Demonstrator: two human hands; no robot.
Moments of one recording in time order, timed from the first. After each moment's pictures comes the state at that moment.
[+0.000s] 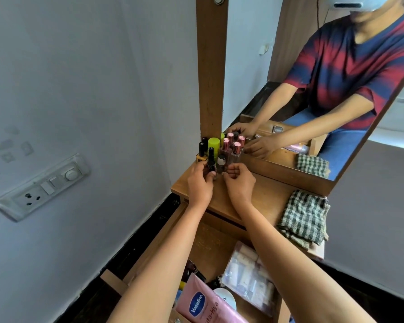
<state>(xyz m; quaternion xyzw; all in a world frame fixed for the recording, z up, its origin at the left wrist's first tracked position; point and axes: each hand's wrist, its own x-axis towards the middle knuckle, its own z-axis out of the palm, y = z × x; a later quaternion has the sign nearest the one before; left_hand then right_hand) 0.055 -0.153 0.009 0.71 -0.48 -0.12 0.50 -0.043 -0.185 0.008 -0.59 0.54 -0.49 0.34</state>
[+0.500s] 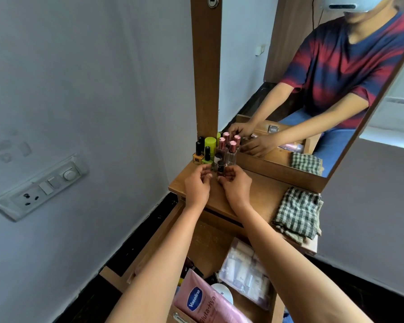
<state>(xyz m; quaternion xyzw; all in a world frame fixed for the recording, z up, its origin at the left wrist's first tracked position) 0.054 -0.145 0.004 0.69 -0.50 -0.14 0.50 -0.052 -0.177 0.007 -0.62 0.53 -0.46 0.34</state>
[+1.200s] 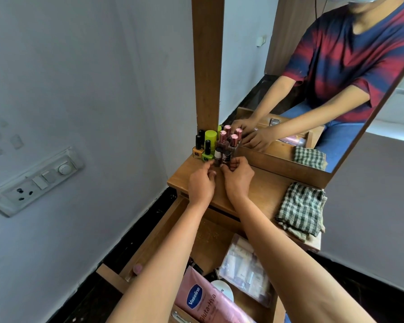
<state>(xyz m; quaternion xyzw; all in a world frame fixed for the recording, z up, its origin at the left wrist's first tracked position) 0.047 -0.153 -0.006 0.73 -0.53 -0.10 0.42 -0.039 -0.191 0.005 -0.55 0.60 -0.49 0.32</state>
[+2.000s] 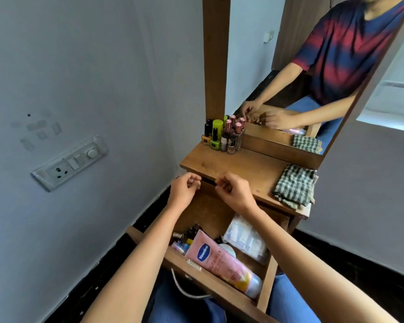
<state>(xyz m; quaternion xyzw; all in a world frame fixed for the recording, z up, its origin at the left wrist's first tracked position) 0.095 -0.046 -0.014 0.72 -0.50 -0.23 0.41 -0.082 -0.090 -0.008 -0.82 0.36 -0.35 0.28</state>
